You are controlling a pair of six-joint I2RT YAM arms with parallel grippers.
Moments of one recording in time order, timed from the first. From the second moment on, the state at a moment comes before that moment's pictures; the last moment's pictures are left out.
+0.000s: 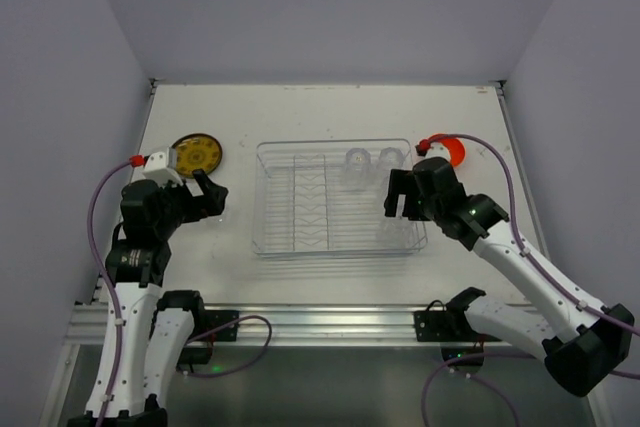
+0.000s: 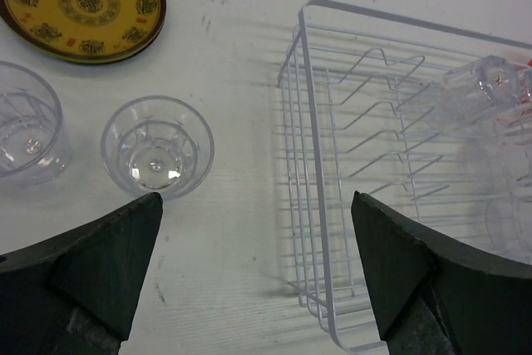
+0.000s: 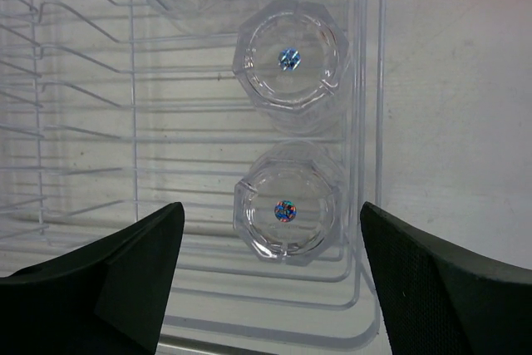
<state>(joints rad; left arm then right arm) 0.02 0.59 0.73 -0.57 0.20 -0.32 0.56 0.99 0.89 -0.68 0.23 0.52</state>
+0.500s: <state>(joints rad) 0.02 0.47 0.68 -0.49 0.26 -0.32 0.68 1.16 0.97 -0.83 0.35 0.61</state>
